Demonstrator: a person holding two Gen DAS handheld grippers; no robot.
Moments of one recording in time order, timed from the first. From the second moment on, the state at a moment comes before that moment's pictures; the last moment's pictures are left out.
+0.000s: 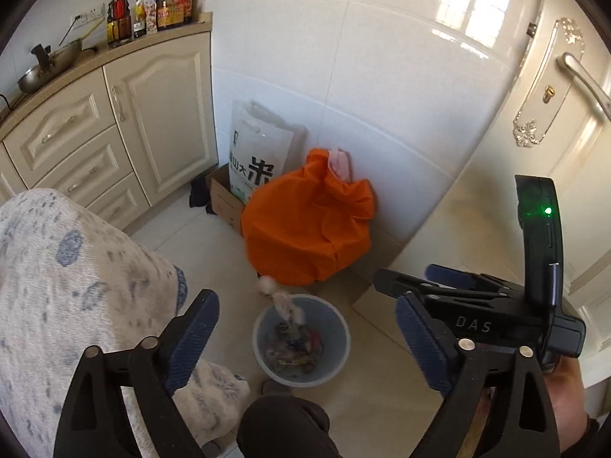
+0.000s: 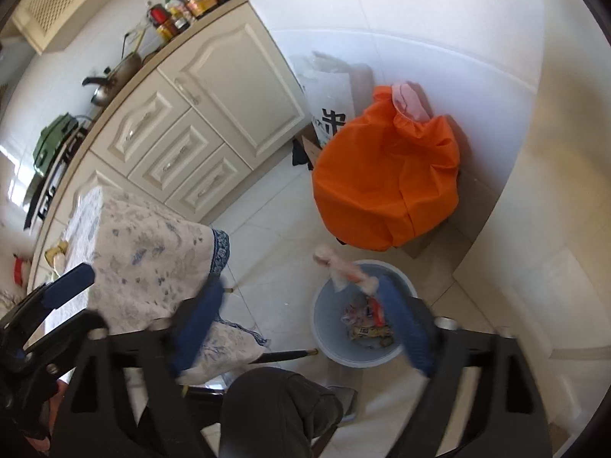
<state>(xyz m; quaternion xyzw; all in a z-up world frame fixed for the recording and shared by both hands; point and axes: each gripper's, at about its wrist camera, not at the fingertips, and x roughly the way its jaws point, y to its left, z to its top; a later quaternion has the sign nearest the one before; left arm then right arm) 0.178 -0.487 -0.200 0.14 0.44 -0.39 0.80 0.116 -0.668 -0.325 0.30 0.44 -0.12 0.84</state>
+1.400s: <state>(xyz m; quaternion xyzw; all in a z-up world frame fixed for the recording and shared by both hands) 0.086 -0.126 -0.064 -0.02 0.29 -0.23 0.93 0.143 -0.448 -0.117 0.13 0.31 -0.01 0.94</state>
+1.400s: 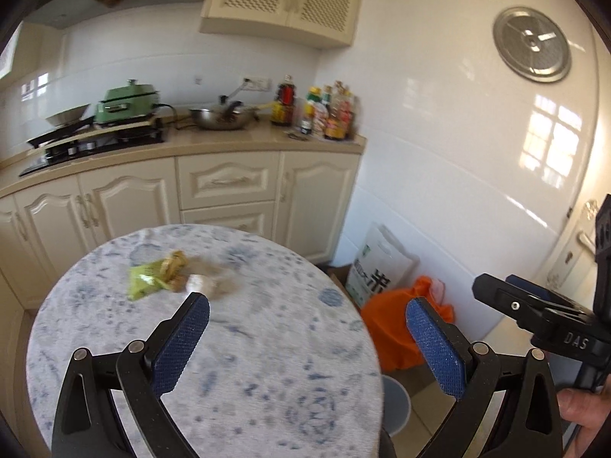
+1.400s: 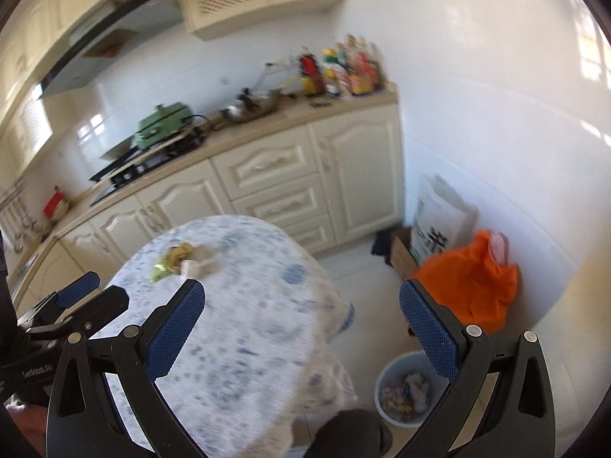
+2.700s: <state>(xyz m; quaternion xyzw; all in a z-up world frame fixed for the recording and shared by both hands) 0.361 -0.027 -0.220 0.04 0.40 -0.06 0.91 0.394 -0.244 -0.287 0.00 0.46 0.14 0.88</state>
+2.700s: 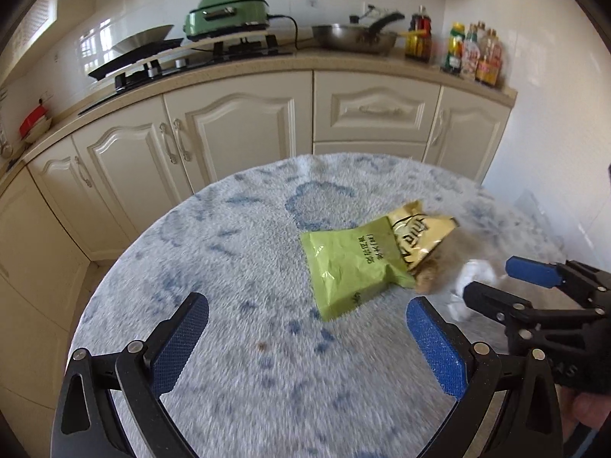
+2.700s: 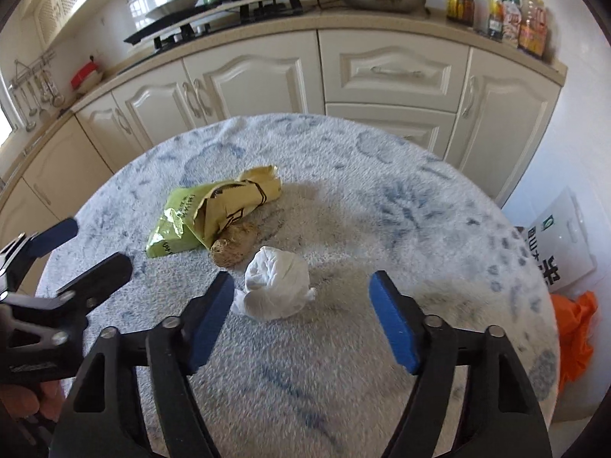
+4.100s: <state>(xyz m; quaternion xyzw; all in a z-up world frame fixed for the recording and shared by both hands) 0.341 -0.005 -0.244 -0.04 0.41 -0.14 0.90 0.328 -0.267 -0.266 0.04 0.45 0.17 0.88</state>
